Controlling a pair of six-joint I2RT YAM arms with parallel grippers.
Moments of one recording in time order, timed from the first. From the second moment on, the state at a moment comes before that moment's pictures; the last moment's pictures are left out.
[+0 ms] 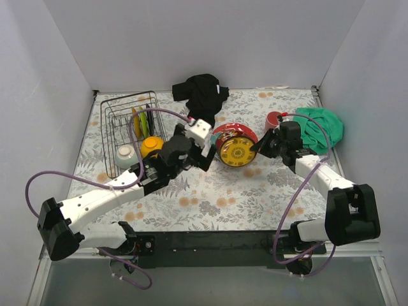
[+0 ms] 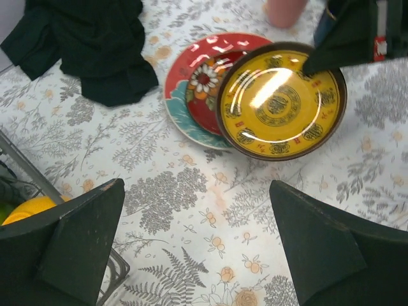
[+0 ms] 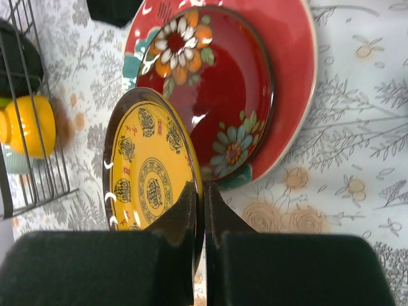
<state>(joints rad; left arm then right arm) -0.99 1.21 1.00 -0.16 -0.39 0.01 0.24 1.32 0.75 -0.08 -0.28 0.62</state>
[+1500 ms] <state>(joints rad) -0.27 1.11 0.96 -0.18 -0.24 -0.37 0.23 1.69 0.95 0.02 -0.23 0.58</state>
